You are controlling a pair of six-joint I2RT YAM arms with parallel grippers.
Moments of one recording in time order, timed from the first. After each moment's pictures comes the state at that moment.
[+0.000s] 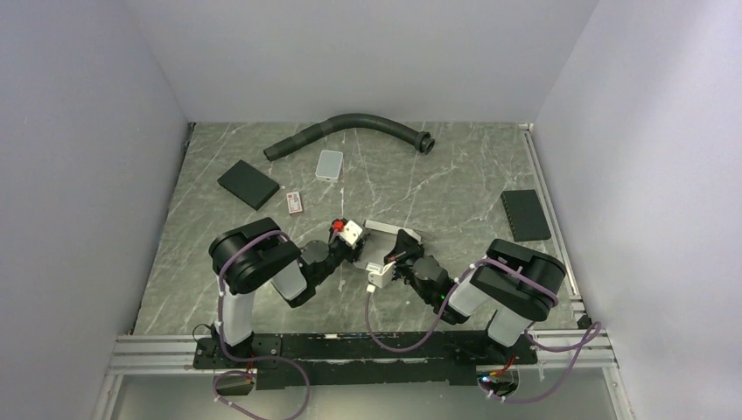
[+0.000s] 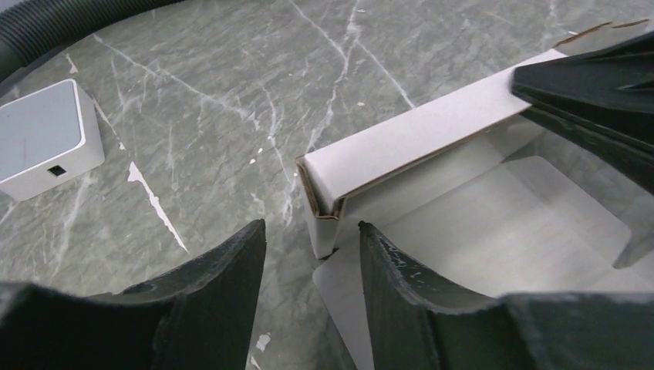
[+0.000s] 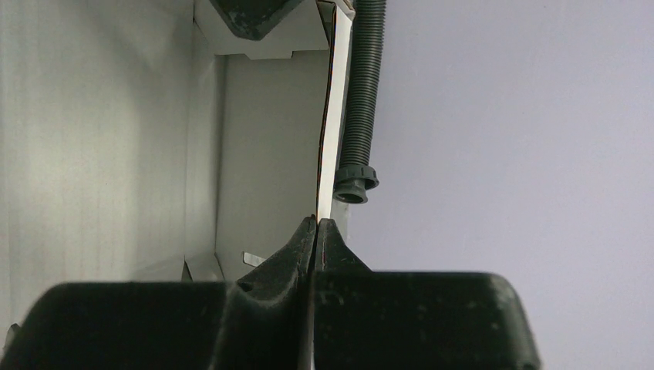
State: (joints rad) left arm -0.85 1.93 0.39 1.50 -0.15 0.11; right arm 0.97 1.65 0.20 1.24 0.38 -1.36
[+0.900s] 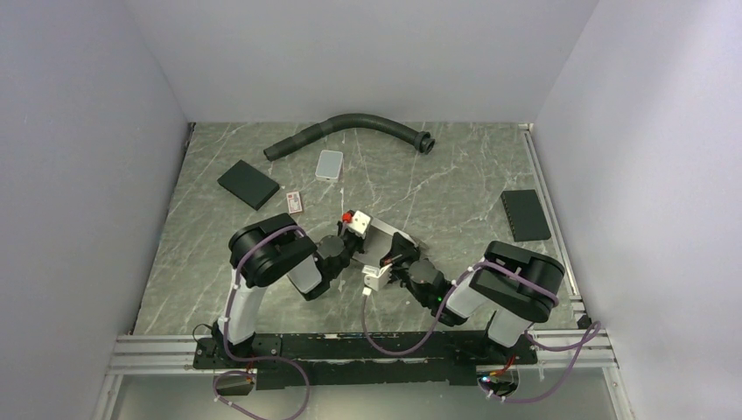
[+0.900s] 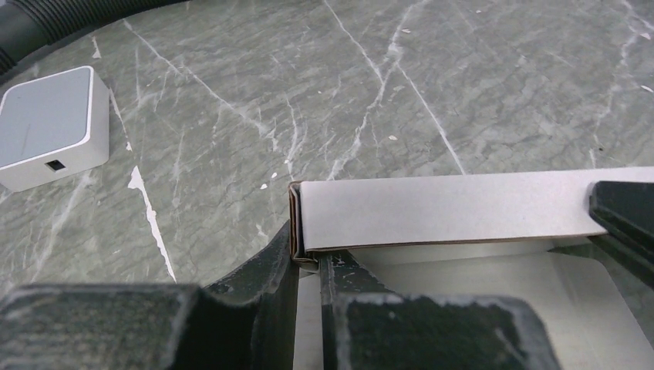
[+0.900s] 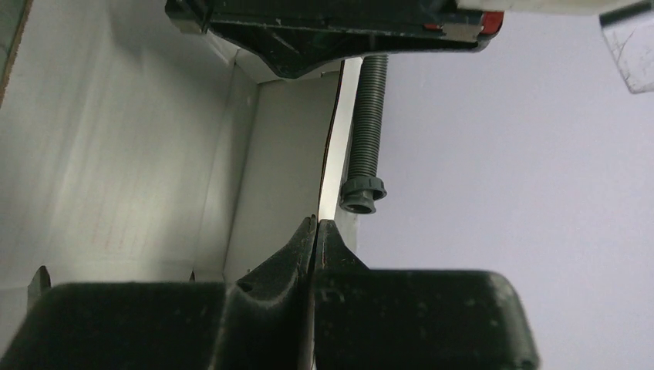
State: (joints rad) left arm -0.86 2.06 0.54 1.49 -0.29 0.05; right arm 1.02 1.65 0.21 1.22 0.40 -1.31
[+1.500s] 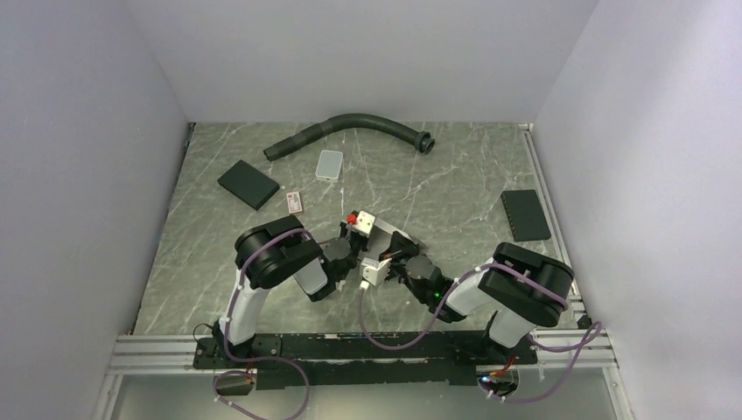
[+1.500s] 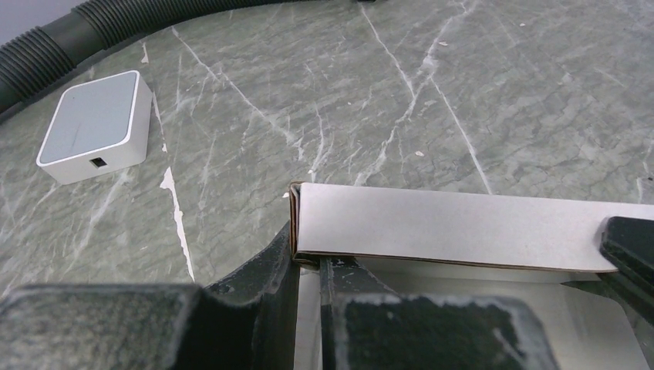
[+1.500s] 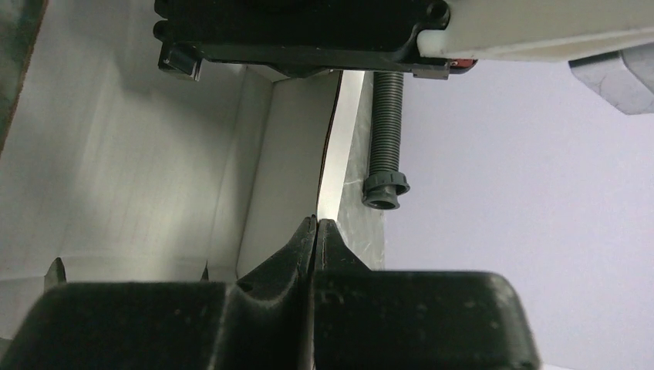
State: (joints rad) left arm -0.92 2.09 0.60 1.50 -0.48 0.11; right arm 1.02 1.60 0.25 1.11 0.41 -1.20
